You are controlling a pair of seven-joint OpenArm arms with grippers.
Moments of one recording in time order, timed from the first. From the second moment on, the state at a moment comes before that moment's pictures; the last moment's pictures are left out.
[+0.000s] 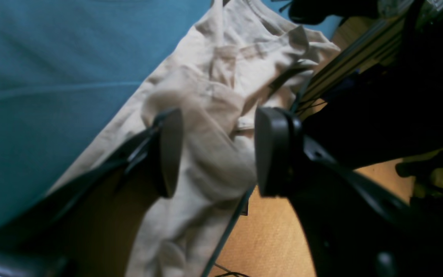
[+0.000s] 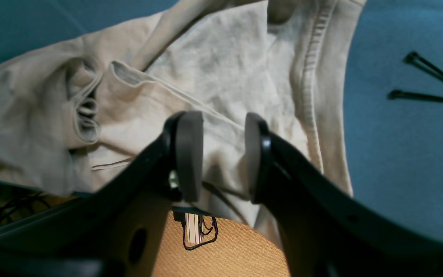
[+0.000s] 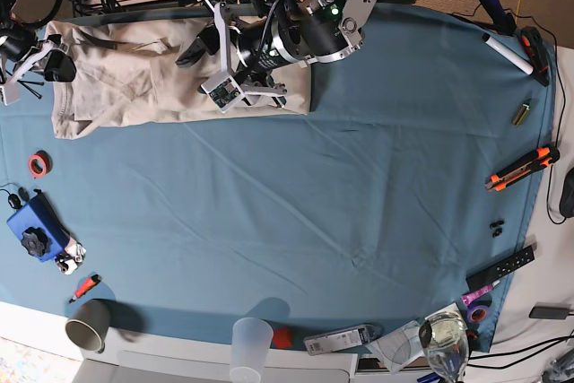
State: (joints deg) left arm 14.4 8.6 34.3 115.5 -15.4 -23.9 55.1; right arm -22.8 28.5 53.4 94.2 63.8 37.2 -79.0
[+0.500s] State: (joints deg) left arm 15.4 8.8 34.4 118.3 -2.5 -15.8 65.3; right arm -22.8 28.5 53.4 94.2 63.8 37.2 -79.0
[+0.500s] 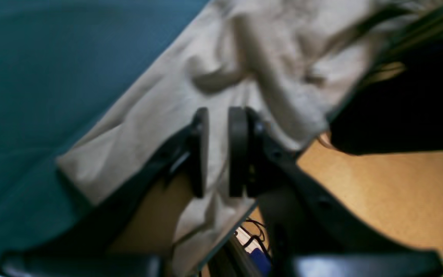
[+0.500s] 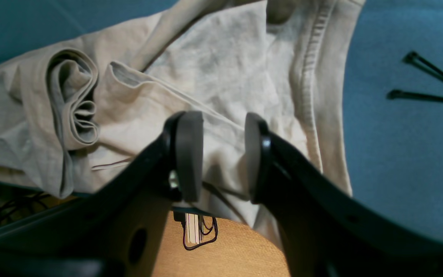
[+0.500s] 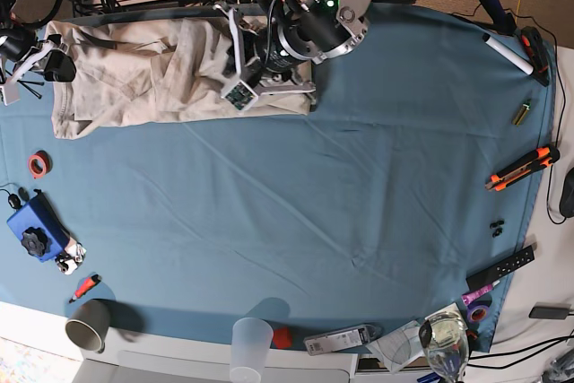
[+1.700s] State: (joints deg) left arm 16.1 6.4 33.9 103.4 -6.5 -21.4 71.2; right arm -22.5 28.5 53.4 94.2 63.8 37.3 -79.0
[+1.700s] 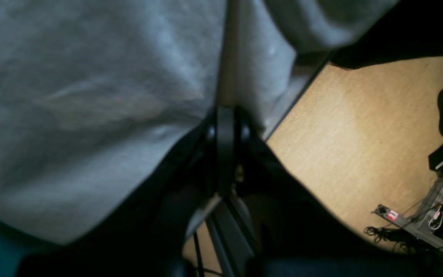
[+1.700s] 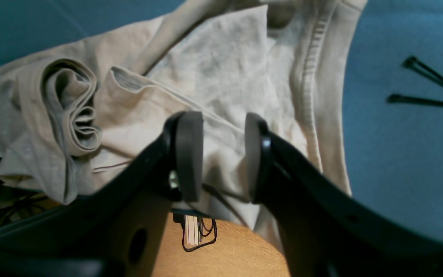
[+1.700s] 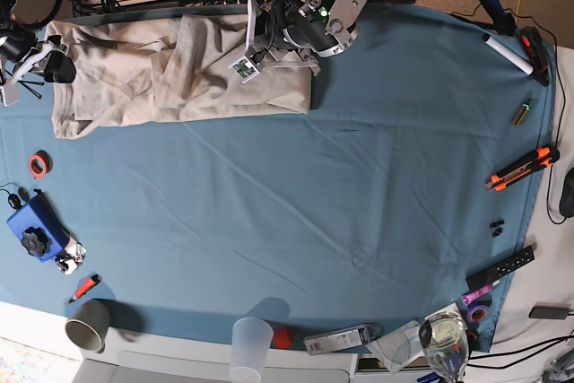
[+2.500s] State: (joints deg) left arm 11.3 3.6 31.4 116.0 13.1 -12.8 62.1; right arm -19.3 28.5 53.4 94.2 63.8 39.4 -79.0
